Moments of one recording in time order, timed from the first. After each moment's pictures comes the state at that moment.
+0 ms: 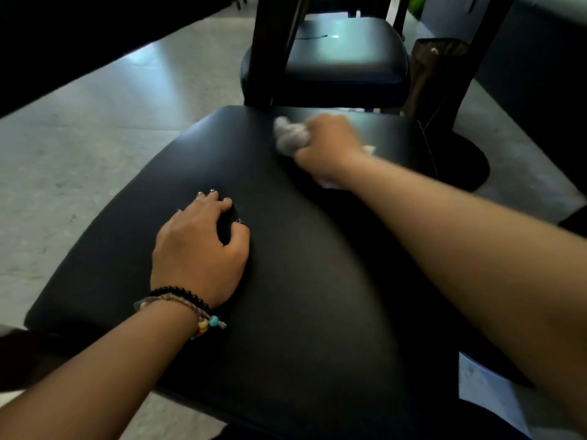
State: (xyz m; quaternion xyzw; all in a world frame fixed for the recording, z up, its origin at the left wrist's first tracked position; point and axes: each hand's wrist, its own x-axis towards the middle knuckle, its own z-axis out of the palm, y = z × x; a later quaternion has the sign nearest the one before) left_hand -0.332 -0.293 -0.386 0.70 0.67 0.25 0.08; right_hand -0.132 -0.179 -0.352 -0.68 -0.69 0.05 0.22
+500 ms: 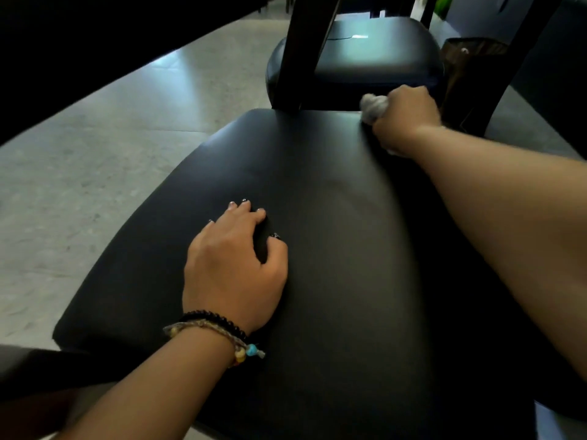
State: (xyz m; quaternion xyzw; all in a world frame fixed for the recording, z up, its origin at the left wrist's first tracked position) left_hand -0.331 -0.292 -0.385 0.70 0.66 0.26 0.09; right_hand -0.069 -0.105 -0.352 -0.78 -0.59 -0.05 0.19
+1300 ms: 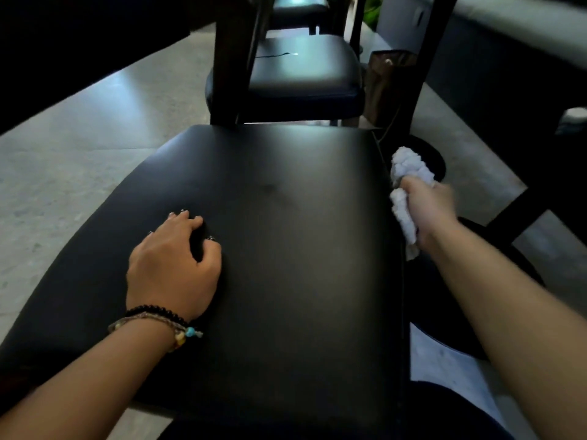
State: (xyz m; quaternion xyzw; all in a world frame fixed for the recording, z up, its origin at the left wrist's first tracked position) left_hand -0.334 -0.291 -0.379 0.70 0.67 0.24 0.08; right_hand -0.001 -0.274 -0.393 -0.73 -0.26 0.27 0.57
